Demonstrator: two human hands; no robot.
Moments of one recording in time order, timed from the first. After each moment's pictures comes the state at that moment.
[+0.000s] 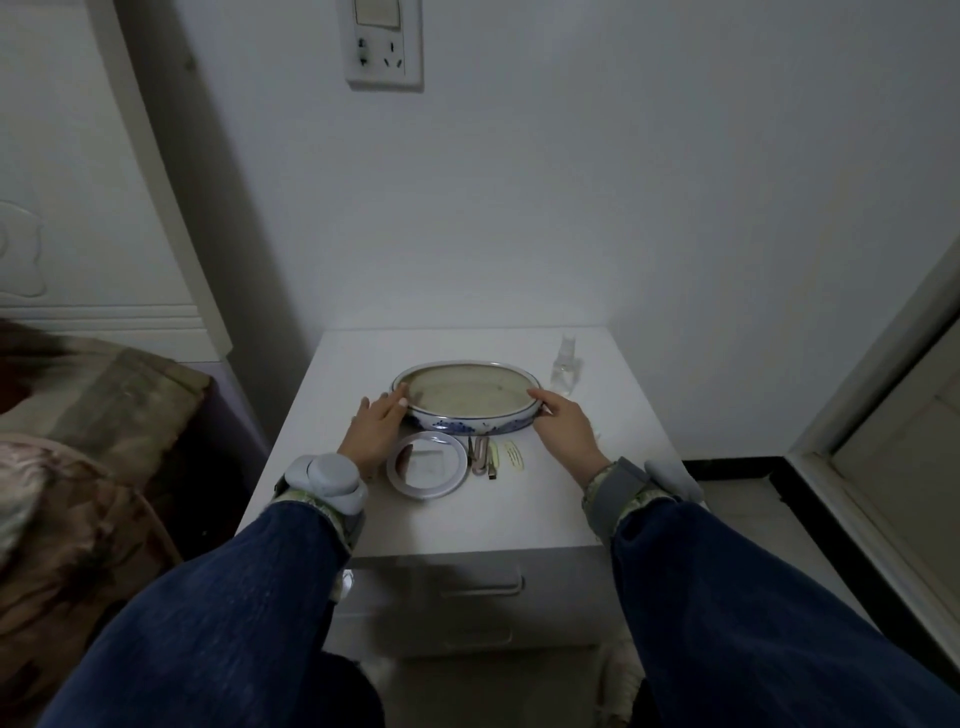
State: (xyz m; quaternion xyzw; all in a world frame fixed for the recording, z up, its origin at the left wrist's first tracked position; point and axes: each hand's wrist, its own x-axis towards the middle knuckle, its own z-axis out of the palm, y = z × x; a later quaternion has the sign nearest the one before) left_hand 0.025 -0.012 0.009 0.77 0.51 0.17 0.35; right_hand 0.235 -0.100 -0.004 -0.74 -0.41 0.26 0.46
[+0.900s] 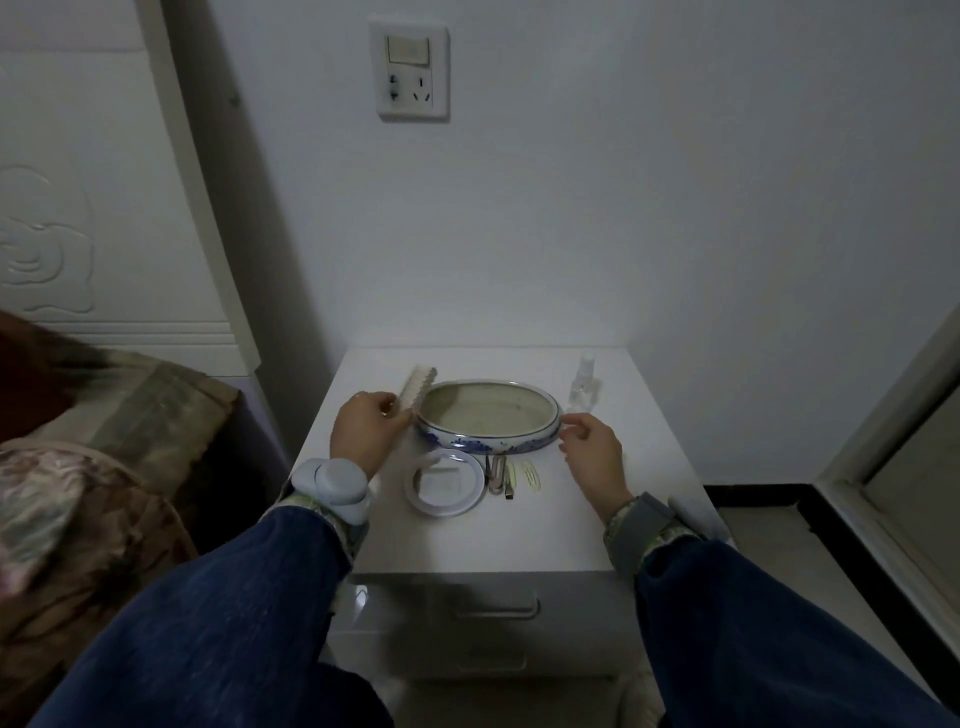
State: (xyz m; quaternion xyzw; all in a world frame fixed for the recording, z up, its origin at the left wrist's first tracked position) left_hand 0.008 -0.006 0.029 0.75 0.55 0.30 0.22; right_hand 0.237 -0.105 -0.014 -0.75 -0.35 0.22 0.52
